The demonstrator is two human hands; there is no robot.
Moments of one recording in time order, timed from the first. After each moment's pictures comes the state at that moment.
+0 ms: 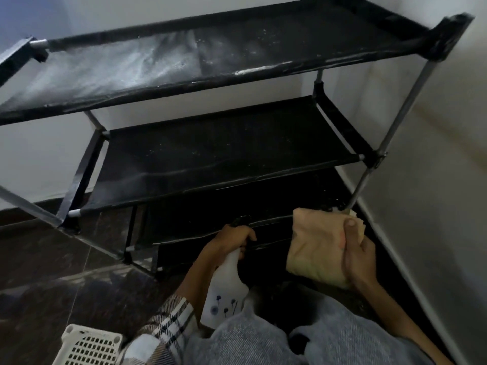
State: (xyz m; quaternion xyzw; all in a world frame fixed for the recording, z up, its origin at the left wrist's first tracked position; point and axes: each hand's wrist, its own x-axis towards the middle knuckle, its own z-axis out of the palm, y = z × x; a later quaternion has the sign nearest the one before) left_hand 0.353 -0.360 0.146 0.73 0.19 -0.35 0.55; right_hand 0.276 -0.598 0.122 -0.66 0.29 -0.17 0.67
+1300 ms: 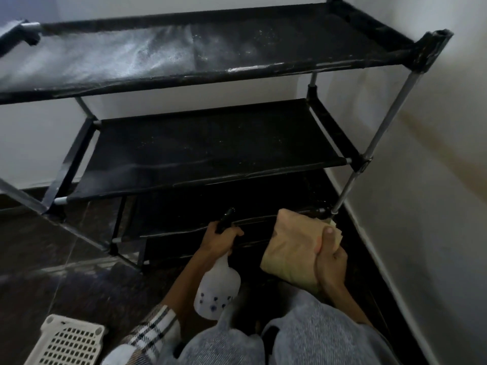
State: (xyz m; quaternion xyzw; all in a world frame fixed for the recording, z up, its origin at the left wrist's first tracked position) left_hand 0.338 -0.361 0.124 0.73 0.23 -0.21 0.61; right_hand 0.272 -0.580 0.112 -0.66 0.35 -0.14 0.65
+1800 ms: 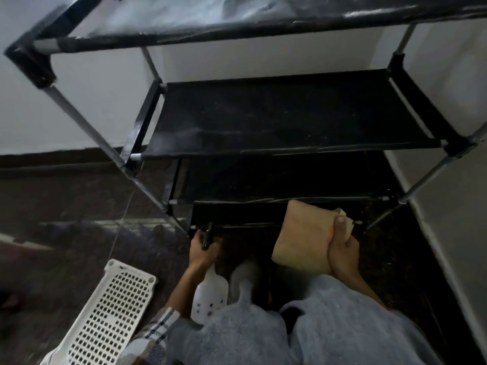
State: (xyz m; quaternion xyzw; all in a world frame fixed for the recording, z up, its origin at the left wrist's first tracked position) left_hand 0.254 -0.229 0.075 0.75 0.31 -0.06 0.58; right_hand 0.270 -0.502 0.103 -0.70 0.32 -0.03 0.64
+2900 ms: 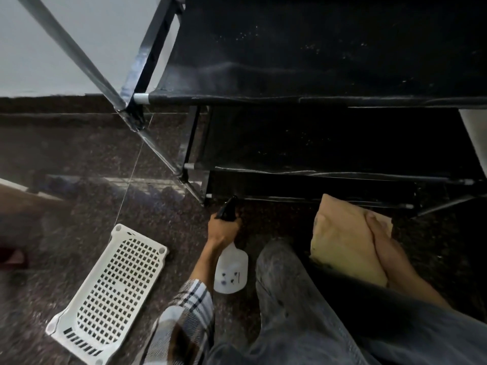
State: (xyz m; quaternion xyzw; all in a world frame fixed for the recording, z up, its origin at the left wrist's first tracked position) left_hand 0.273 -0.202 -0.014 0.76 0.36 -0.08 0.54; right_hand 0.281 -0.500 0.067 -0.73 0.40 0.18 0.53
